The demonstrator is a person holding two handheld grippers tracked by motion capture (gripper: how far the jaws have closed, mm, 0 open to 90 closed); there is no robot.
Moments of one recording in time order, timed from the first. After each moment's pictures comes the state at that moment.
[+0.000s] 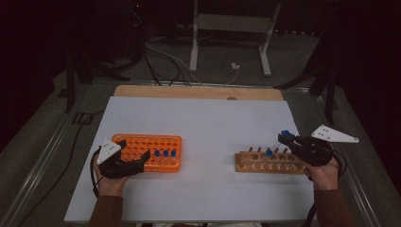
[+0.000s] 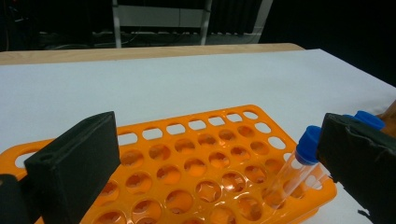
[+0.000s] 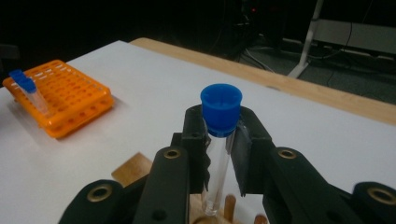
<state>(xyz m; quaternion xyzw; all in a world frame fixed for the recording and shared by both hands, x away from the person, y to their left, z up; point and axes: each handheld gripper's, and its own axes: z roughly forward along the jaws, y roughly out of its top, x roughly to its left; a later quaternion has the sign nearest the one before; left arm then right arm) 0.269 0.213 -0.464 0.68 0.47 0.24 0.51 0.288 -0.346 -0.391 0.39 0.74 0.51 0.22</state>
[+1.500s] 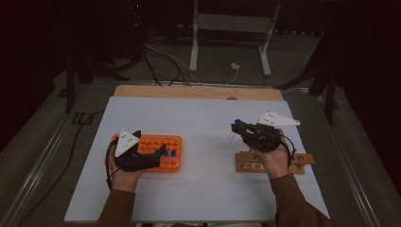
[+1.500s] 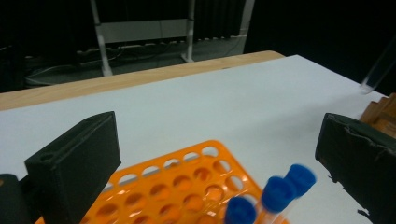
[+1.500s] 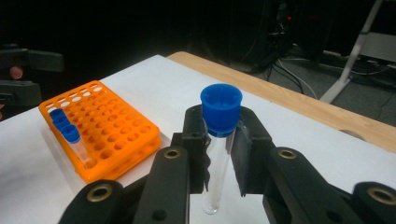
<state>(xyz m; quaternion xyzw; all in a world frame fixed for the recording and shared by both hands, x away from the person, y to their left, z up) 0.278 0.162 -0.429 0.70 0.43 0.25 0.51 0.321 -0.216 -0.382 0.34 0.76 0.52 0.19</state>
